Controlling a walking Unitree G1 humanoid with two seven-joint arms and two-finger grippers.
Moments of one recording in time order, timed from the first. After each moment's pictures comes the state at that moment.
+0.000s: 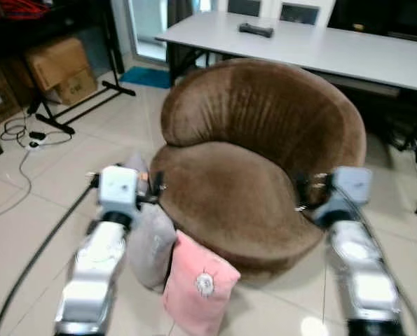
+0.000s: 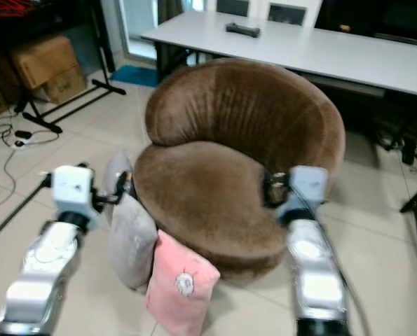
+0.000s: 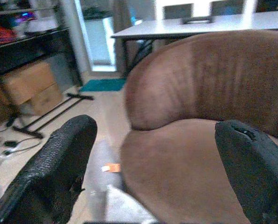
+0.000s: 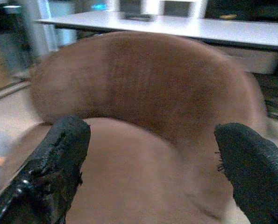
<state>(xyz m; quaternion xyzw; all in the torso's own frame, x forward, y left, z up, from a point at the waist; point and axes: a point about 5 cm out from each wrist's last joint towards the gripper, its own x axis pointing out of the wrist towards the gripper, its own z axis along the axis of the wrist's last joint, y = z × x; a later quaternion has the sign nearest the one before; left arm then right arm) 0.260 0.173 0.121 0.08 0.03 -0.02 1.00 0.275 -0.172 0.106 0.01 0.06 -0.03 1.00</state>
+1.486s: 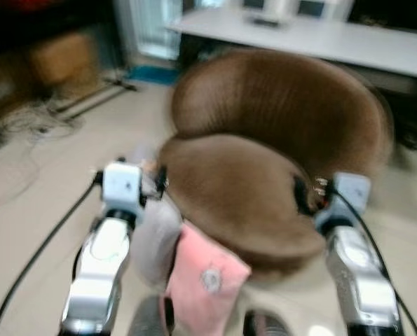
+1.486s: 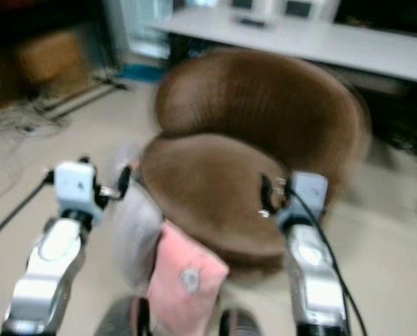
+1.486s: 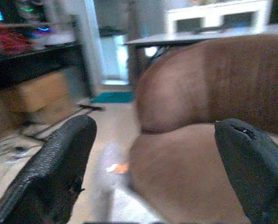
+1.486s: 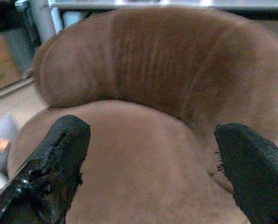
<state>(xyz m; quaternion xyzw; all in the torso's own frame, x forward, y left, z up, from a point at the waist) 0.261 0.160 0.129 0.08 -0.01 -0.03 1.00 0.274 -0.188 0.101 0.03 0.06 -0.04 1.00</state>
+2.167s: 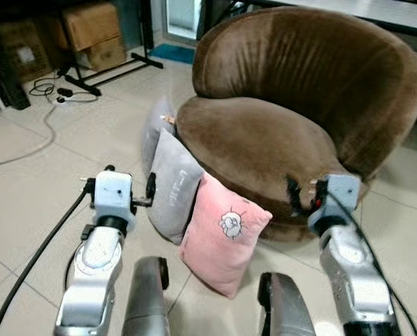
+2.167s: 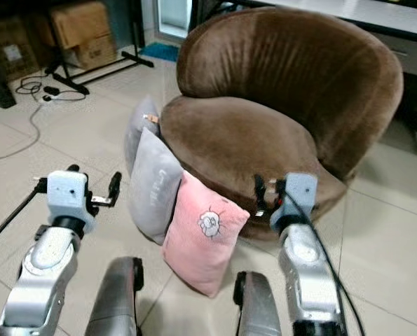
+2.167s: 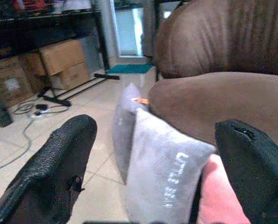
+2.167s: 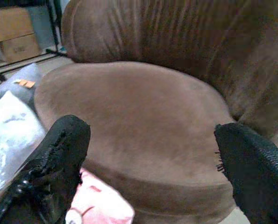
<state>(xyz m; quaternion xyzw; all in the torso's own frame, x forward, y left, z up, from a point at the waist) 0.257 0.168 0.115 0.08 0.01 -0.02 1.00 0.271 -0.183 0.097 0.01 0.07 -0.04 1.00</state>
